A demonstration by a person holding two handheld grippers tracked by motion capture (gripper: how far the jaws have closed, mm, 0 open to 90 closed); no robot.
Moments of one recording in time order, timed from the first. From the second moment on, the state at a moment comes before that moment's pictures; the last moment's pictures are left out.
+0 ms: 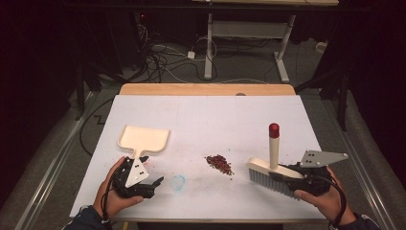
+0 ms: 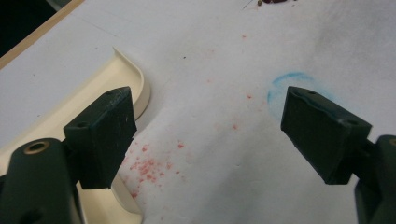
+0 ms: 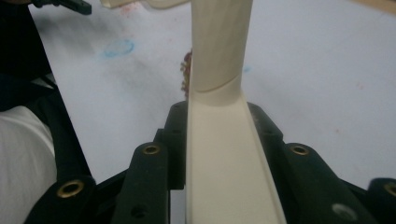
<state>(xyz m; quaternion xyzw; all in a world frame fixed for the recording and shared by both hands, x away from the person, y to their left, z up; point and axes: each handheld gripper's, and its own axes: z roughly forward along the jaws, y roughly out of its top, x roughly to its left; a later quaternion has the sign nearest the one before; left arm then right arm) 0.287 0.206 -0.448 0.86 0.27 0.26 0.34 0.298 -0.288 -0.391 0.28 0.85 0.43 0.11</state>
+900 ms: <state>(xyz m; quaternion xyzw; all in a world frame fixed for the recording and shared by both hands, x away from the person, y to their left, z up) 0.288 0.203 -0.453 0.87 0.26 0.25 0.33 0.424 -0.302 -0.408 0.39 0.85 0.34 0.07</state>
